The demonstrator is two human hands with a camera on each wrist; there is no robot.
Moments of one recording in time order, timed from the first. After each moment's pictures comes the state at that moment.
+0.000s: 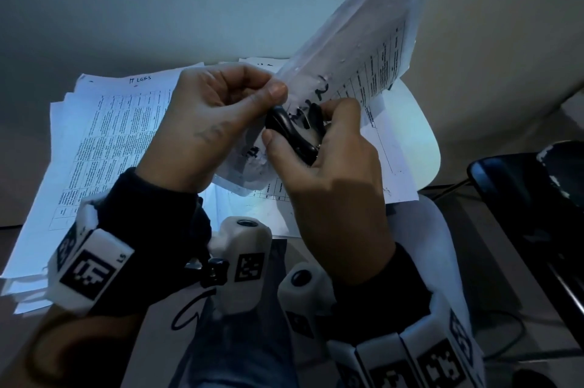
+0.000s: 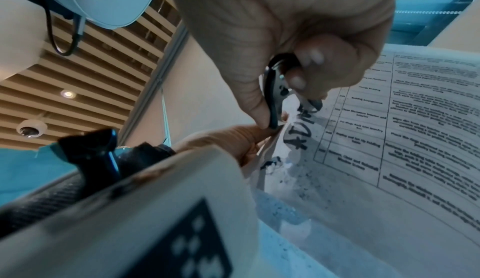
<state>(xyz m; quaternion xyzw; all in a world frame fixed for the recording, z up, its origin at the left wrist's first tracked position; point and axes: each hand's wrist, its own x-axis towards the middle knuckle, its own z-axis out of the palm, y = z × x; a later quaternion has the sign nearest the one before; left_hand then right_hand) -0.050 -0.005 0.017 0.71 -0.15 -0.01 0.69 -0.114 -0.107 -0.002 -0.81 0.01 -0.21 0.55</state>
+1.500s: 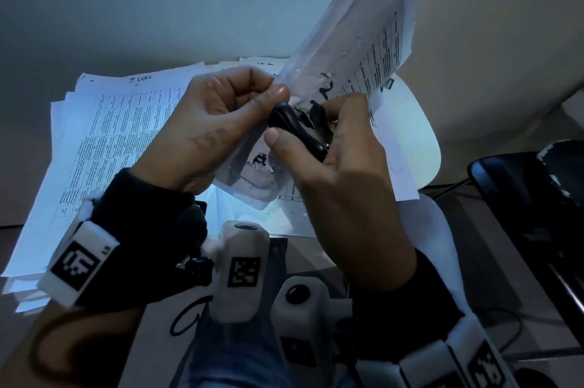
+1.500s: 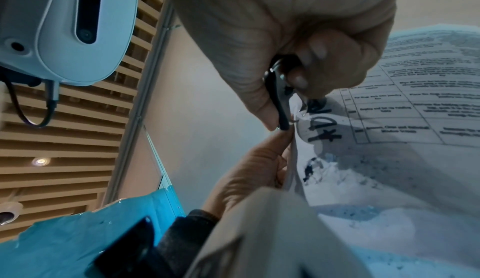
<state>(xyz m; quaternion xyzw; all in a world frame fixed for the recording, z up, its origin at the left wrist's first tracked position) -0.052 -0.003 0.015 0.68 -0.17 -0.08 0.71 -0.118 -0.115 0.004 -0.76 0.01 -0.16 0.63</state>
